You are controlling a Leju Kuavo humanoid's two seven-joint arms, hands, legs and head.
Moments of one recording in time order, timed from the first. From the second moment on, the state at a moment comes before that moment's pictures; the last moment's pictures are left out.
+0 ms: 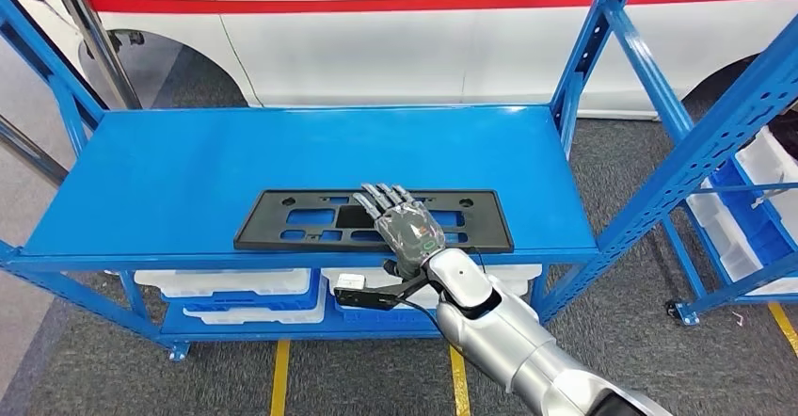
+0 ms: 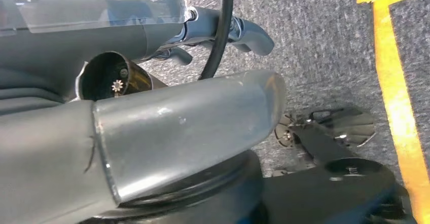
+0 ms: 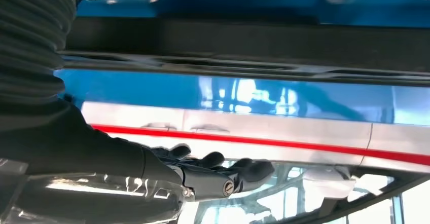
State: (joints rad) left arm -0.06 -0.09 -0.42 -0.18 0.25 0.18 0.03; right arm -0.64 0.09 0.77 -0.84 1.13 -0.27 0.03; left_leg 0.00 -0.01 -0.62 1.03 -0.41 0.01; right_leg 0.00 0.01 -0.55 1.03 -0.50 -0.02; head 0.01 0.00
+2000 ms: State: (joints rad) left arm -0.06 -0.10 -0.42 -0.18 0.27 0.17 -0.01; right arm -0.77 0.08 0.96 -0.74 0.95 -0.04 -0.03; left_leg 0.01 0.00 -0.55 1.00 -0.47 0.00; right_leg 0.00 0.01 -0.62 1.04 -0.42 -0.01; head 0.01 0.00
